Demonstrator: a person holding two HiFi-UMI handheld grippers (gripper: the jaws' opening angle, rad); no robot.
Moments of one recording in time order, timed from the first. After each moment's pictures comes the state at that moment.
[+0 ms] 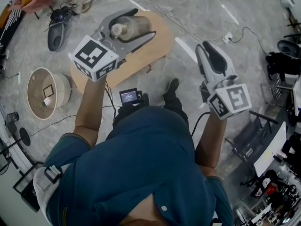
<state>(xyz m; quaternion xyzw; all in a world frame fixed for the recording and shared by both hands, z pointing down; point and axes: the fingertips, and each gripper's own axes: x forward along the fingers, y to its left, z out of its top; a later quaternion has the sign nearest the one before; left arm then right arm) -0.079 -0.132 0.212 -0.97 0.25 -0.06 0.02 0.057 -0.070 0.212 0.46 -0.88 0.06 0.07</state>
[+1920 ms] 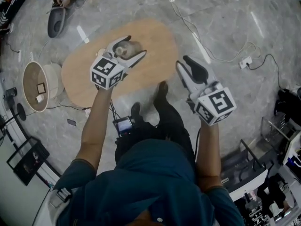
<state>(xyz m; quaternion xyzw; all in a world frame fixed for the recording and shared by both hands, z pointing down) -0.078 -0.429 0.532 -0.88 0.40 -0.17 -0.19 0.062 -0.392 0.434 0.29 -0.92 0.22 0.13</state>
